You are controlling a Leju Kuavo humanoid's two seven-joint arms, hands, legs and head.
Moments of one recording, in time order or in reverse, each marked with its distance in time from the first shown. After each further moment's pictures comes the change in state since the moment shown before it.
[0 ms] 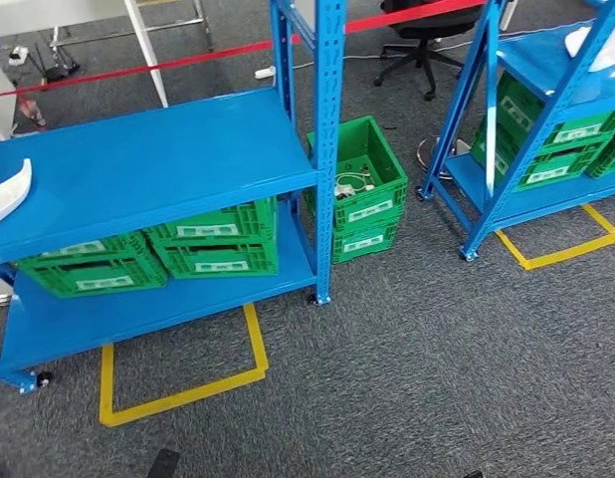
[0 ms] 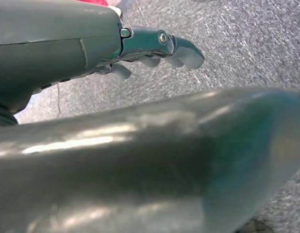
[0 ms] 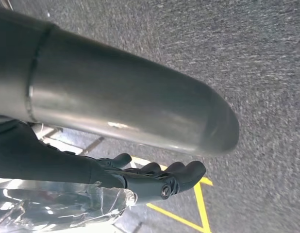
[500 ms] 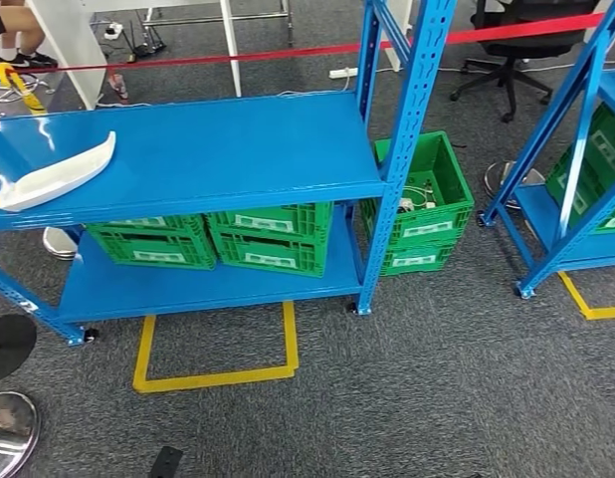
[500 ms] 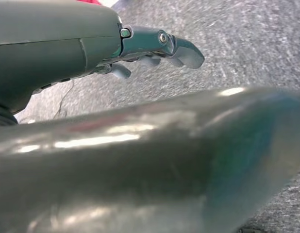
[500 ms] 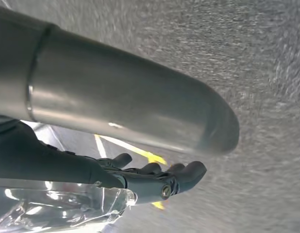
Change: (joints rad) left arm 0.001 -0.002 0.001 0.000 -0.004 0.001 -0.003; right arm 0.001 0.001 -0.001 0.002 -0.002 0.005 -0.001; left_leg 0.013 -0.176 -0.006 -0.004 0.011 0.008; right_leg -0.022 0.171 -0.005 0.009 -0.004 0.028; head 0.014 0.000
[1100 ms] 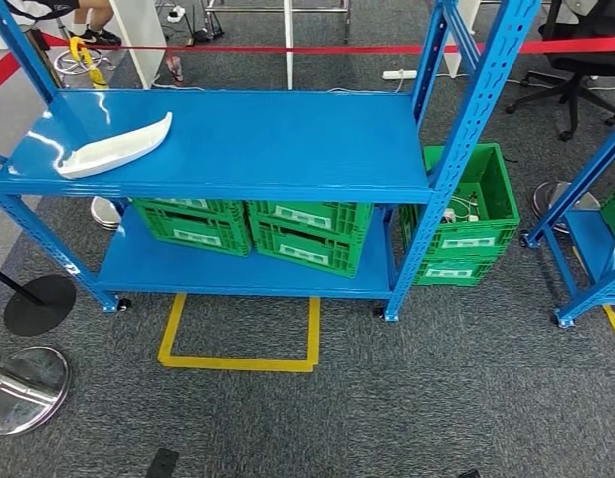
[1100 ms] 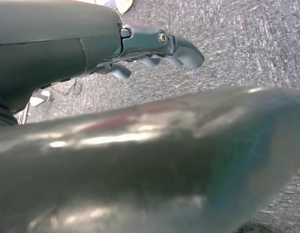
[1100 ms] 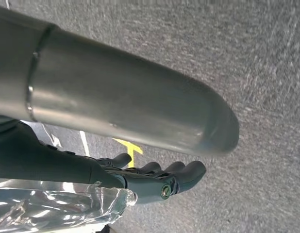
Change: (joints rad) left arm 0.001 0.002 0.003 0.000 0.006 0.001 -0.008; right arm -0.011 0.004 -0.013 0.000 -0.013 0.033 -0.018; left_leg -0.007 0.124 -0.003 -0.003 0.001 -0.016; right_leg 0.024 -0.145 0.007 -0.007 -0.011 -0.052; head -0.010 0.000
